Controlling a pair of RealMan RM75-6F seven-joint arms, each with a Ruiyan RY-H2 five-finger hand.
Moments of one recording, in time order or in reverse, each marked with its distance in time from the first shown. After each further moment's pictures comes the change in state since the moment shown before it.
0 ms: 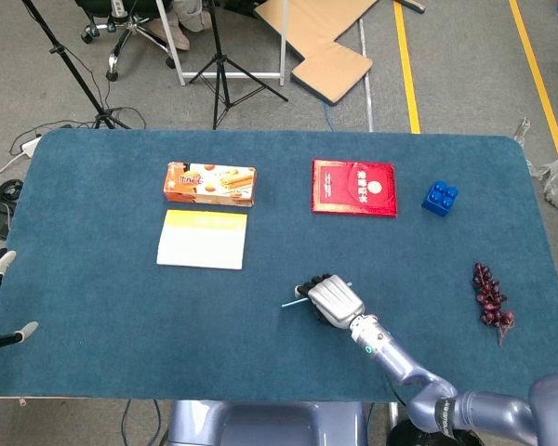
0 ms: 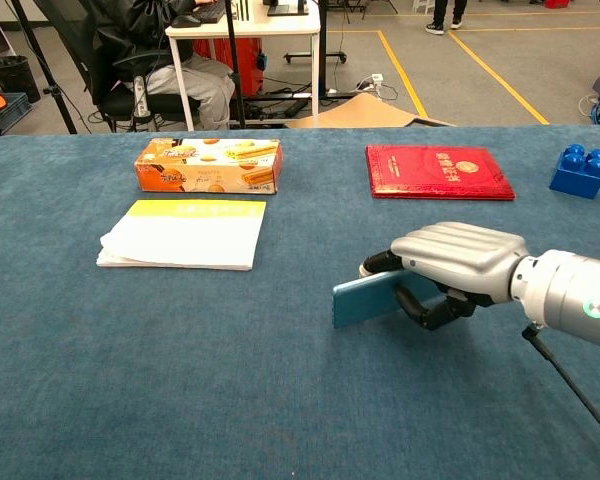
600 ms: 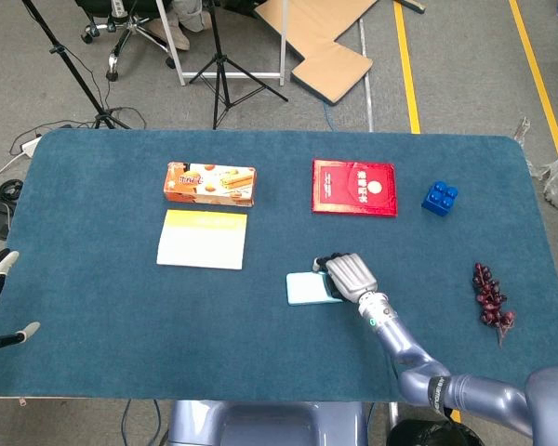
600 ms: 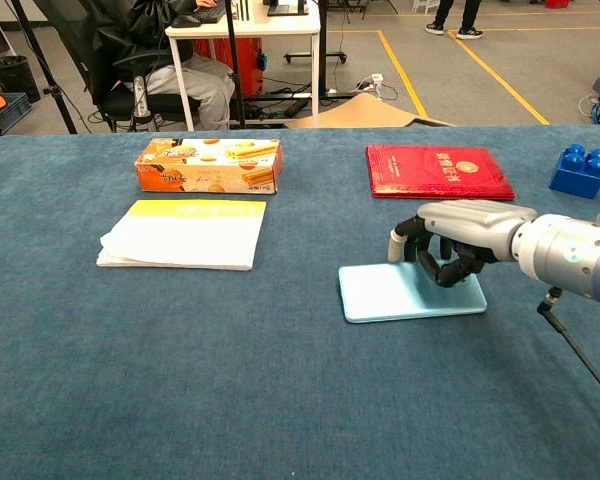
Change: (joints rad) left arm -0.004 -0.004 -0.001 0.001 -0.007 -0.007 0.008; right arm 0.051 -0.044 0.098 0.113 0.283 -0.048 -0.079
